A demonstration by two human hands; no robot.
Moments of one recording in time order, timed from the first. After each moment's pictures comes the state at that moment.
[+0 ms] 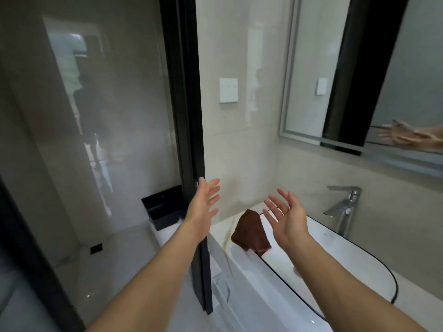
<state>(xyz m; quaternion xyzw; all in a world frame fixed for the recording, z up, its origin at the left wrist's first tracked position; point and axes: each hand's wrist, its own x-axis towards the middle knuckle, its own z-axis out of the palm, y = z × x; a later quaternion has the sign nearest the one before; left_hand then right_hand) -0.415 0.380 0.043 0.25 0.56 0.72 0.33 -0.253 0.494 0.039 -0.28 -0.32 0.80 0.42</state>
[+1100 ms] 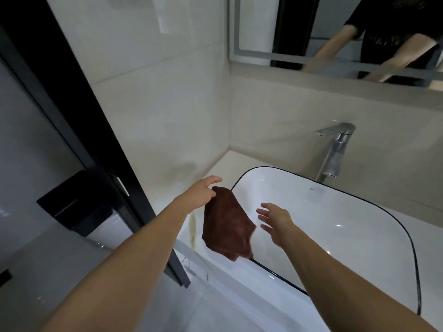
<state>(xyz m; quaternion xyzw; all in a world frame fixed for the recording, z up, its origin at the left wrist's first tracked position) -0.562 0.644 -0.115 0.52 0.70 0.26 0.41 -0.337 0.664 -0.158 -0.61 -0.29 0.67 0.31</state>
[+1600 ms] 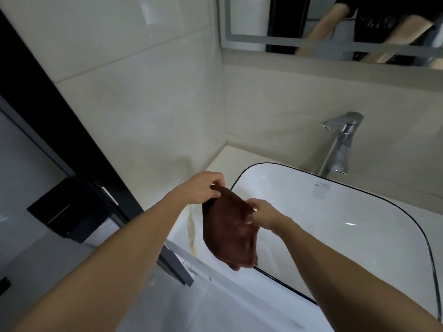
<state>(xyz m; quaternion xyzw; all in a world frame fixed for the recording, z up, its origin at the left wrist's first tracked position) -0.577 0.685 -0.113 0.71 0.64 0.11 0.28 -0.356 0.703 -0.176 -0.53 -0.68 0.51 0.07</state>
